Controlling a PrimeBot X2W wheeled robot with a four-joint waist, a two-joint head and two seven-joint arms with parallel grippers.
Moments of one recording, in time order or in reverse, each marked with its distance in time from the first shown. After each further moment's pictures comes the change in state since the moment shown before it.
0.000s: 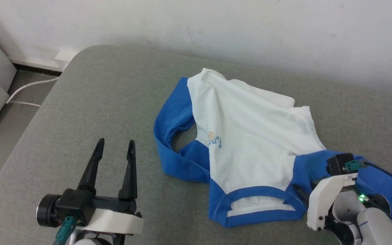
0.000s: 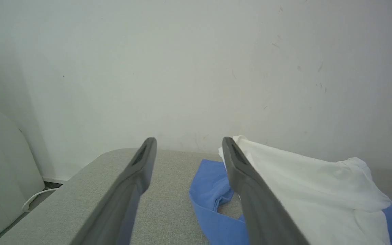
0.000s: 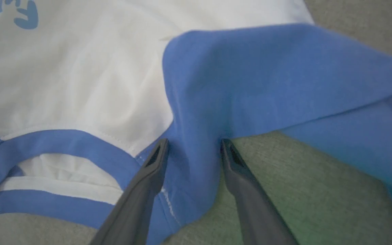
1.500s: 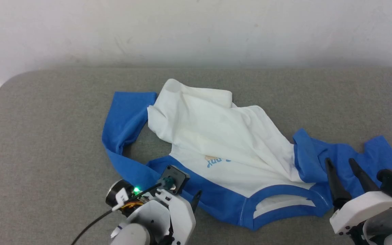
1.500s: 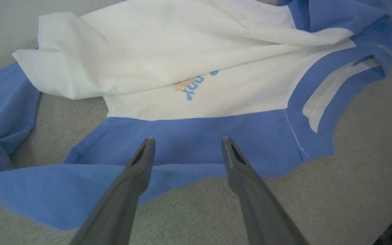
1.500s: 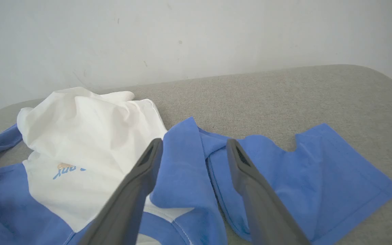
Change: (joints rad) left arm -0.162 0.025 -0.296 0.163 0.024 -0.152 0.706; right arm 0.204 0.077 -0.193 -0.342 -0.093 0.000 -0.378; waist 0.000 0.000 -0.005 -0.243
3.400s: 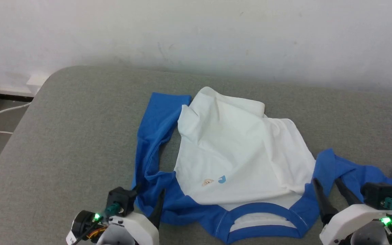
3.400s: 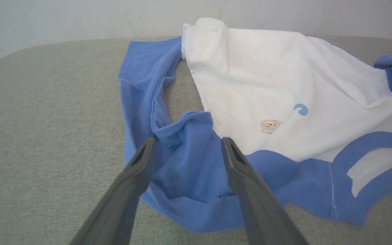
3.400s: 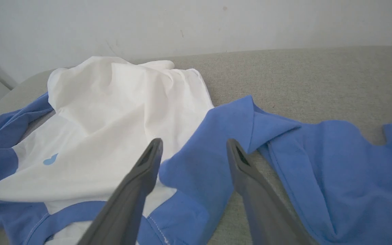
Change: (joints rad) left arm 0.058 0.153 -0.050 0.143 -0.233 0.218 -0.434; right arm 0.021 0.019 0.026 0.112 -0.007 0.000 0.002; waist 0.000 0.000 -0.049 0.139
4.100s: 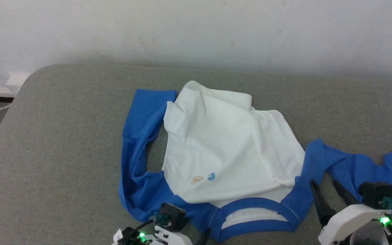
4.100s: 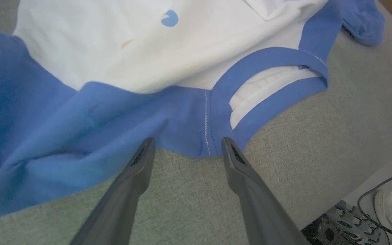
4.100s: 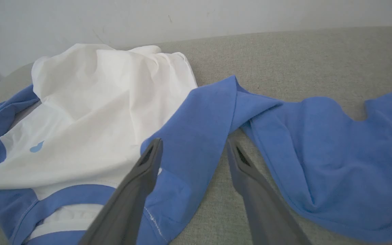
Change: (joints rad) left arm 0.043 -0.056 -0.160 -0.115 -0.064 -0.037 0.294; right arm 0.026 0.002 0.011 -0.063 -0.004 0.000 0.060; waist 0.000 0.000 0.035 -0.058
